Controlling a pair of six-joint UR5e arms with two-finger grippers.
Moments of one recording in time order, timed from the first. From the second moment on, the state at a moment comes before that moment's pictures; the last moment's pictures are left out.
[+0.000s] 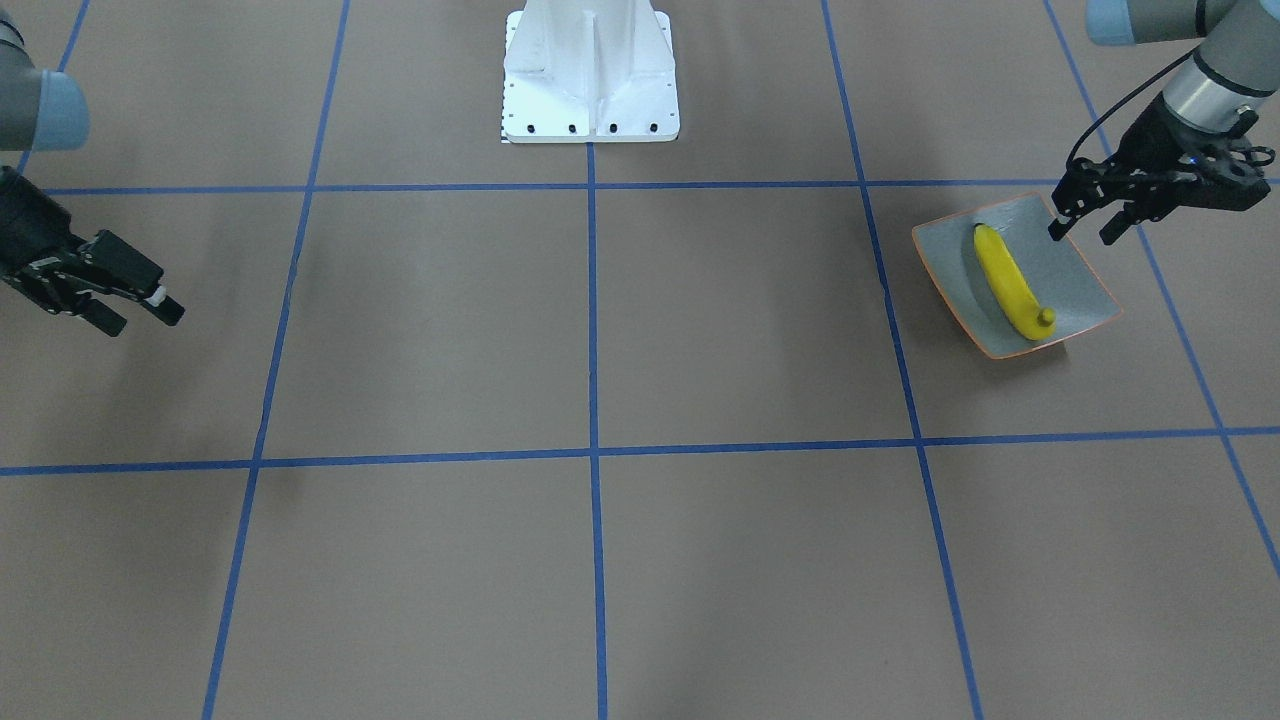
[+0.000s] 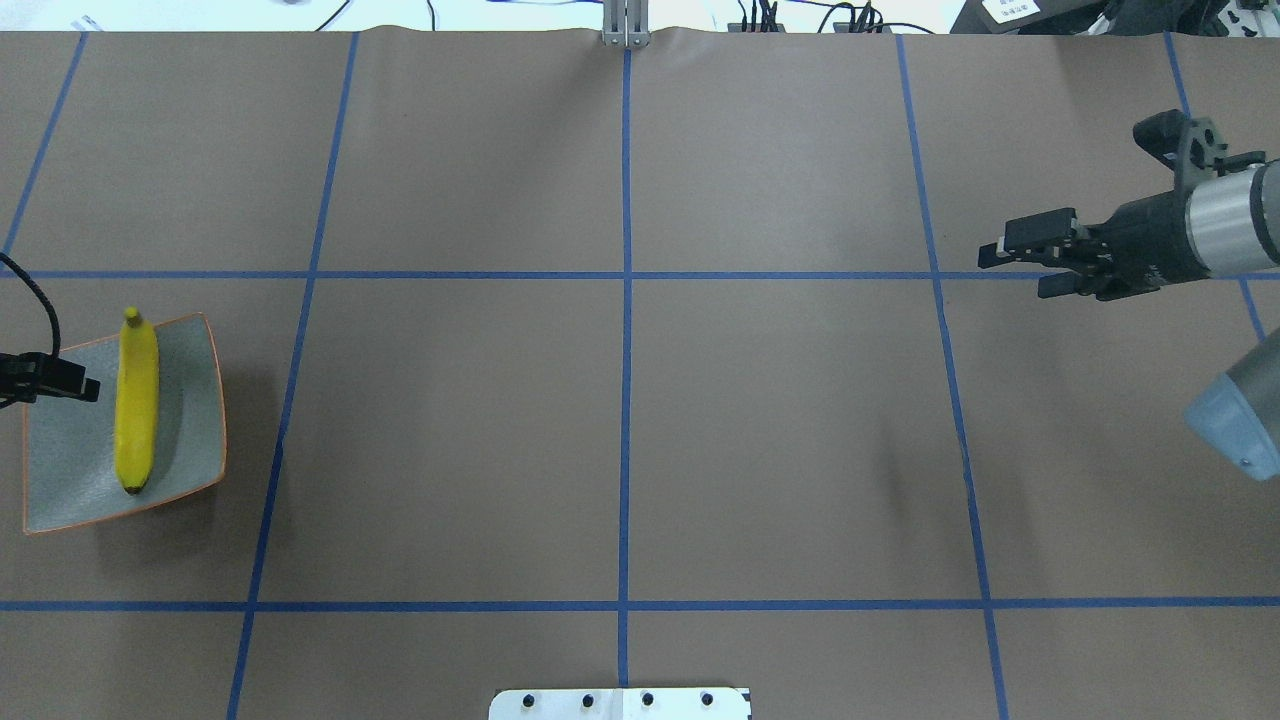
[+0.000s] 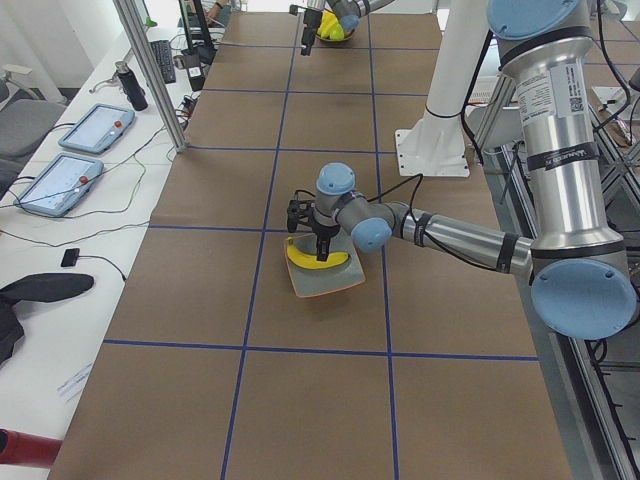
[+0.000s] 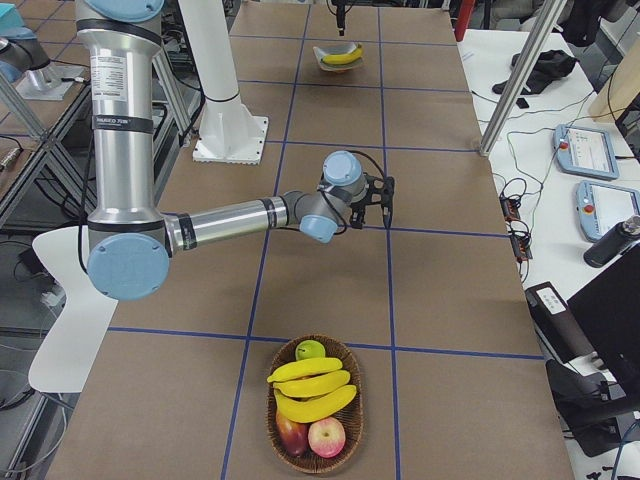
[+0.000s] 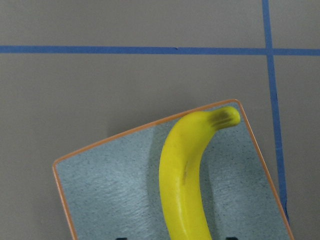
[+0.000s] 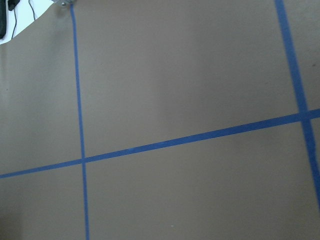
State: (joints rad) left arm -1.05 -1.32 -1.99 -2.12 -2.20 -0.78; right arm 1.08 -1.62 1.75 -0.67 2.27 1.19
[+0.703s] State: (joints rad) left arm -1.08 -1.32 -1.98 -2.12 -2.21 -0.74; right arm 1.44 -1.68 1.45 -0.69 2.47 0.61
